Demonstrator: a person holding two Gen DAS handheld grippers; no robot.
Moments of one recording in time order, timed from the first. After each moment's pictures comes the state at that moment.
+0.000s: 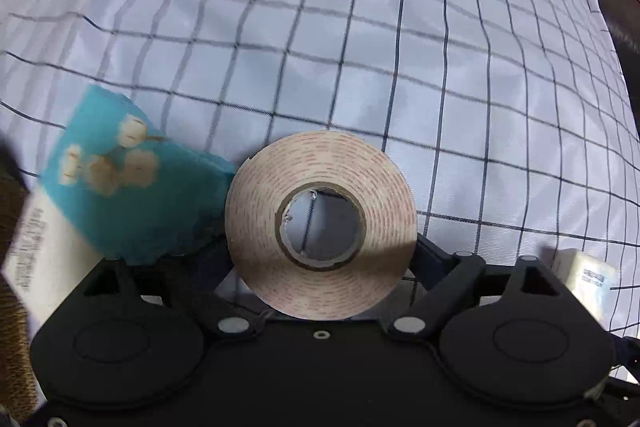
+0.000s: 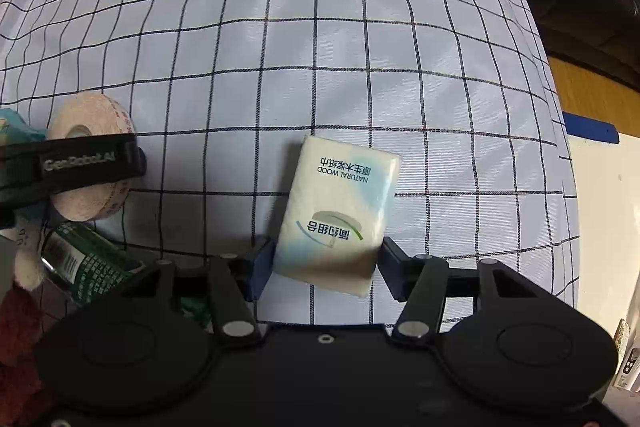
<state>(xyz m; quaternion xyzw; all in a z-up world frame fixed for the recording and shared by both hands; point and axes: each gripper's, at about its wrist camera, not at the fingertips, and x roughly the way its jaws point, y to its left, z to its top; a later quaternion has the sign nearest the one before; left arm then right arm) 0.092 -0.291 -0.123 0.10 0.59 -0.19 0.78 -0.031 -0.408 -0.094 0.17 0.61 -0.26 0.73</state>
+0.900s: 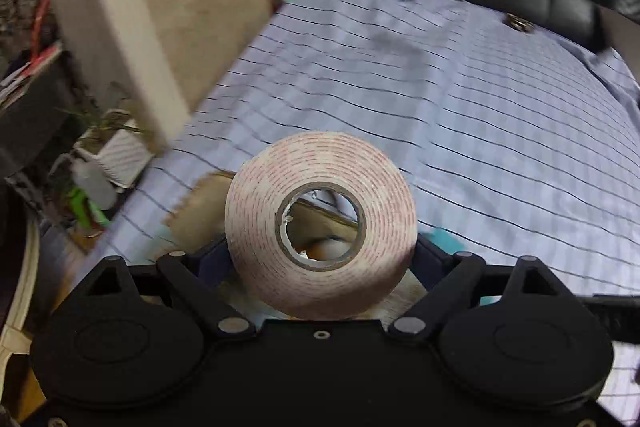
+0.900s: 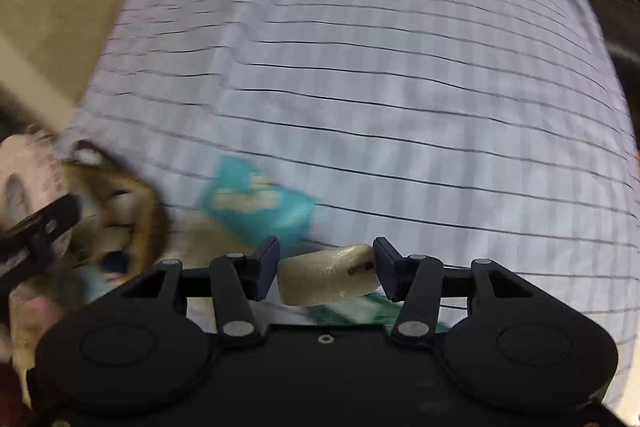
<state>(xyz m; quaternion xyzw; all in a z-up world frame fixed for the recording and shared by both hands) 0.094 -0.087 0.034 0.06 0.42 -0.05 0.90 0.045 -0.264 0.028 0.17 0.53 -0.11 0.82</state>
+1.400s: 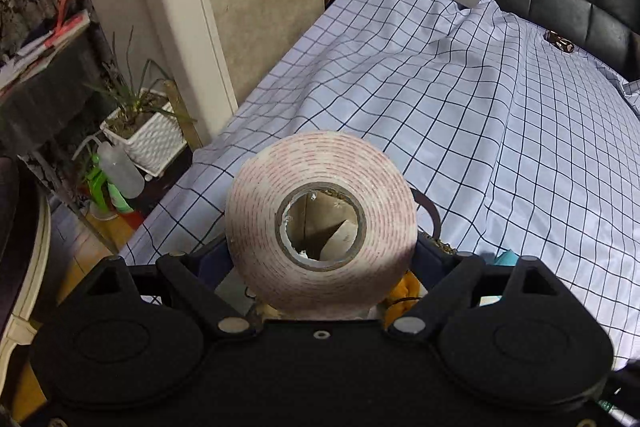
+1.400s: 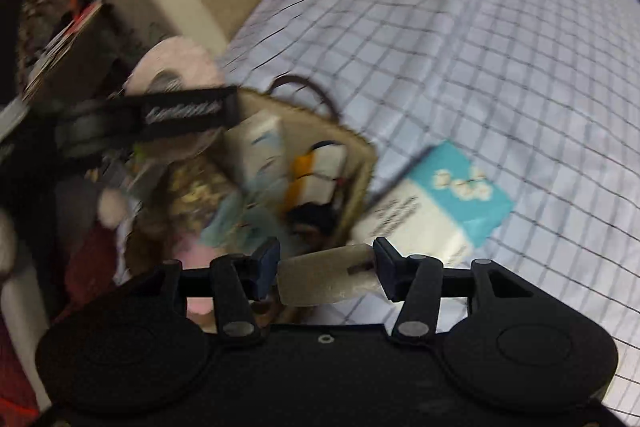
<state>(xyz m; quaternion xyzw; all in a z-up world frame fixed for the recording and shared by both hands) 0.129 -0.012 0.034 0.03 0.44 -0.03 0.90 0.064 -0.109 0.063 0.12 0.54 0.06 0.83</state>
